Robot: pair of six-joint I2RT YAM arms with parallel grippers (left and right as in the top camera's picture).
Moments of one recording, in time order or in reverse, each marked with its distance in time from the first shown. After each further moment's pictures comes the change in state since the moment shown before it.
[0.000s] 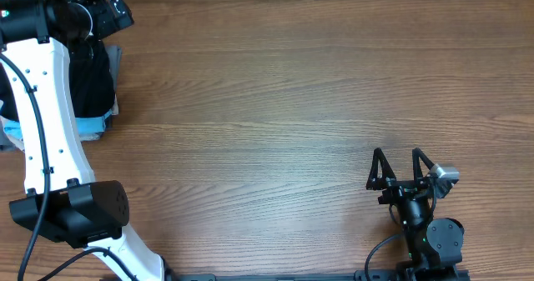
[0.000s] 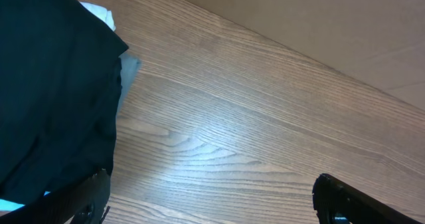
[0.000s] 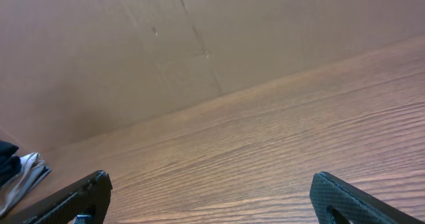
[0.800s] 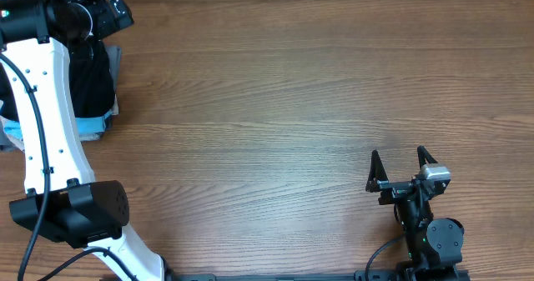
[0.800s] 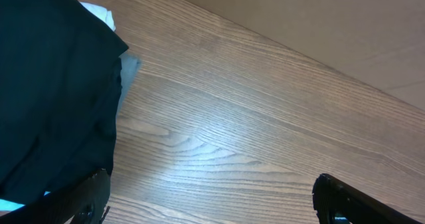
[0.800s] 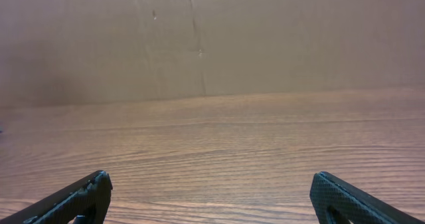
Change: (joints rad) left arm 0.000 0.000 0.000 0.000 0.000 0.000; right arm 0.000 0.000 0.000 0.000 0.006 -0.267
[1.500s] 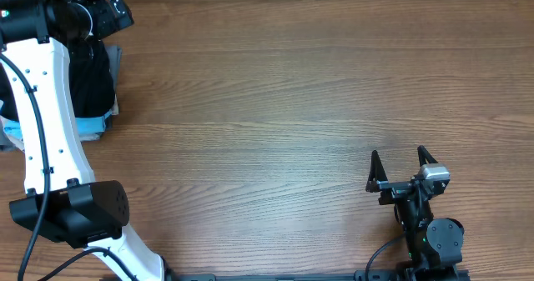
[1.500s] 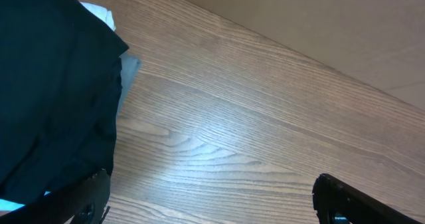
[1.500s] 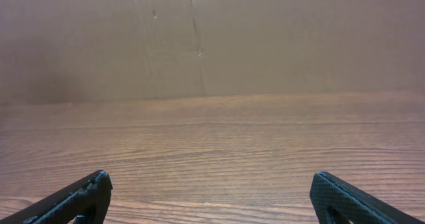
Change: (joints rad) left arm 0.000 0.000 0.000 0.000 0.000 0.000; right arm 0.000 0.000 0.000 0.000 0.000 -0.017
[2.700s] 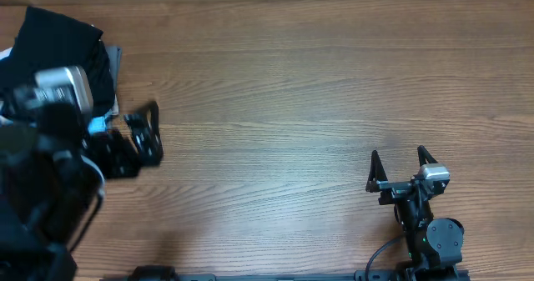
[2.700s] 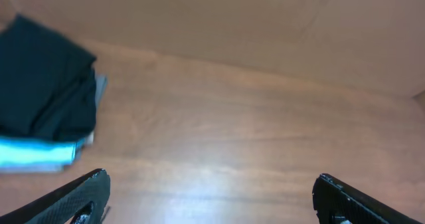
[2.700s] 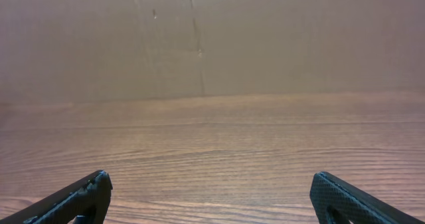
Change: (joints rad) left arm -0.237 -0.985 -0.561 -0.034 -0.068 -0.001; right arm 0.000 0.000 0.000 0.000 0.000 0.000
